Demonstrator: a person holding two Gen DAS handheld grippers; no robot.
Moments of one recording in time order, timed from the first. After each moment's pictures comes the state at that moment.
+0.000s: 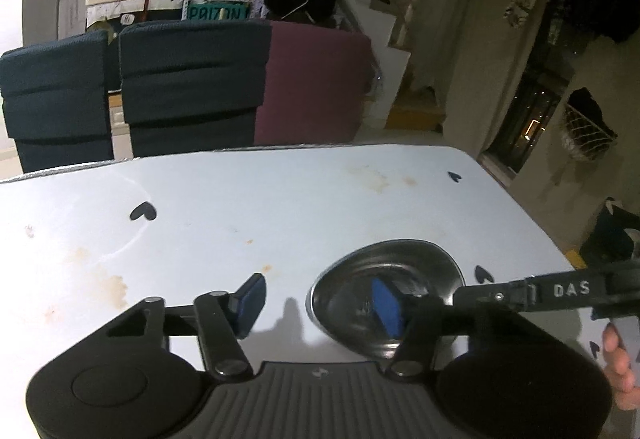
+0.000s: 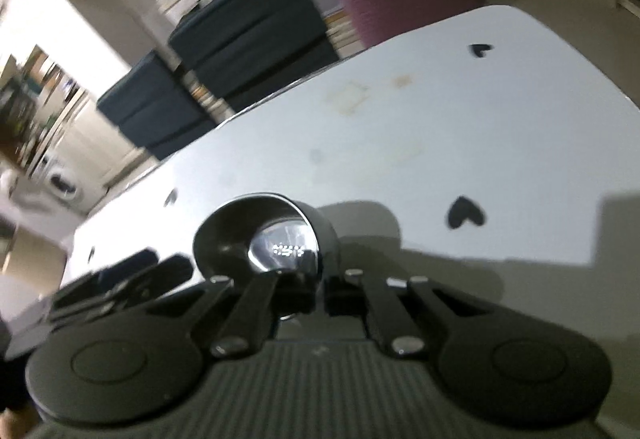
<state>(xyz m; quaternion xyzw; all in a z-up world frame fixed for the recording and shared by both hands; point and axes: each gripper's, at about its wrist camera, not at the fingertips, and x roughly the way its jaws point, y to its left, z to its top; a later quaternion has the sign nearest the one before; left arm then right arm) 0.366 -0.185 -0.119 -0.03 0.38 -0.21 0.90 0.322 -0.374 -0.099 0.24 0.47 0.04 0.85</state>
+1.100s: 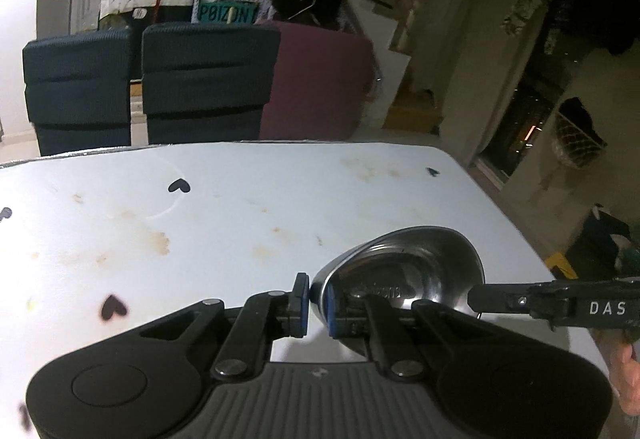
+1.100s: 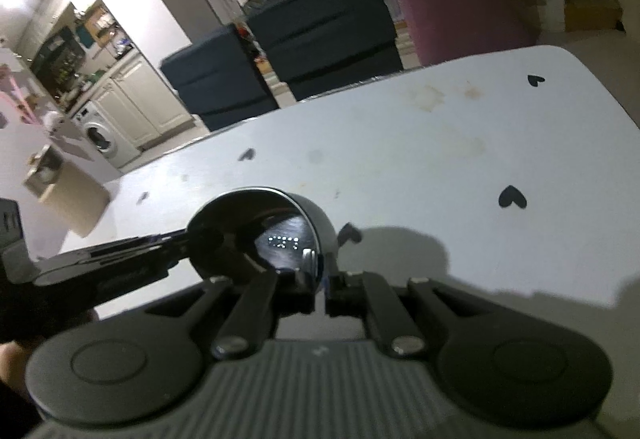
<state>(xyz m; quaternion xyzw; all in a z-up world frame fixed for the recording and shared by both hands) 0.291 -0.147 -0.071 -0.05 0.38 -0.22 0.90 0.283 -0.342 -0.052 0.18 0.45 0.11 0.87</state>
